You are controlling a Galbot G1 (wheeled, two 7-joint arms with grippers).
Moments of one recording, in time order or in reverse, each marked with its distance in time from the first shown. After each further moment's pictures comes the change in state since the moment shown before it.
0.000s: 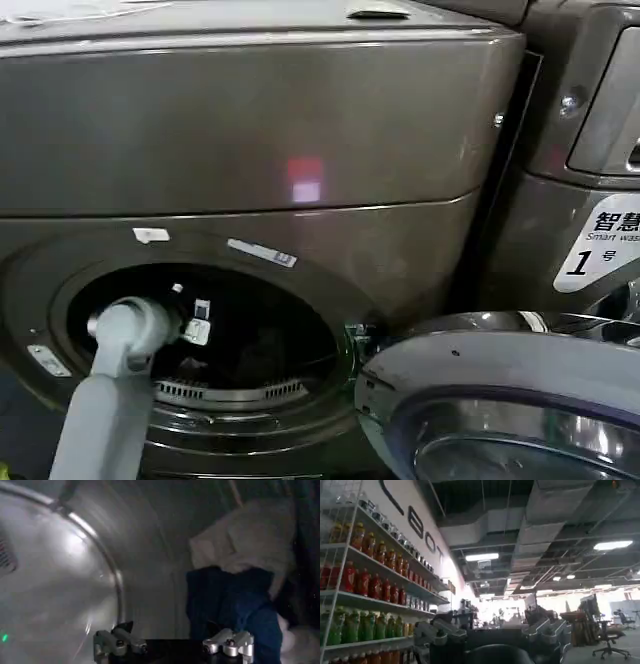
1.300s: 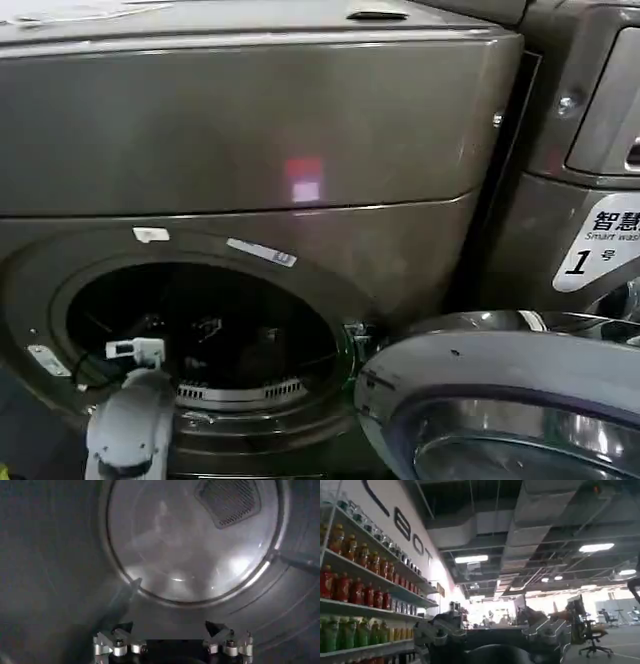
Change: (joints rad) left arm 0.380 -0.237 -0.138 -0.308 -1.021 0.909 -1.101; right arm -0.033 -0.008 0.067 -0.028 0.025 -0.007 0.008
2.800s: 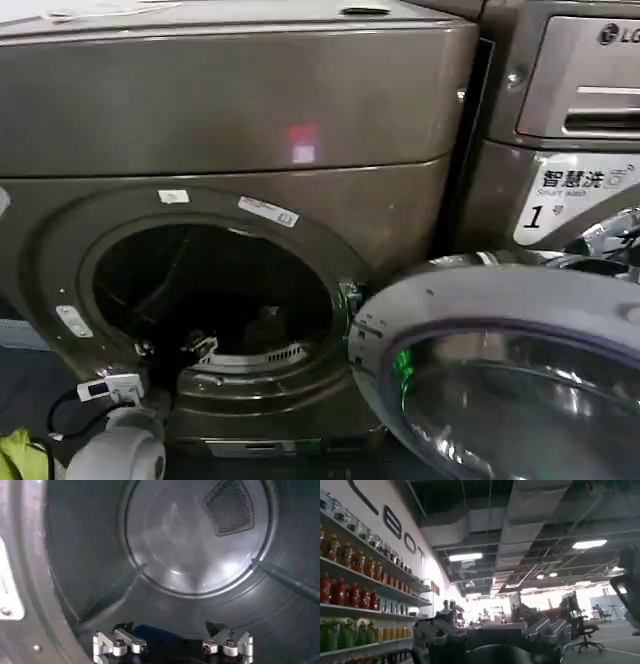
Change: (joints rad) left arm 0.183 -0.029 -0.024 -0.159 -0.281 0.000 -0.187; right arm 0.003 -0.012 0.020 -0.018 0.002 -0.020 -0.001
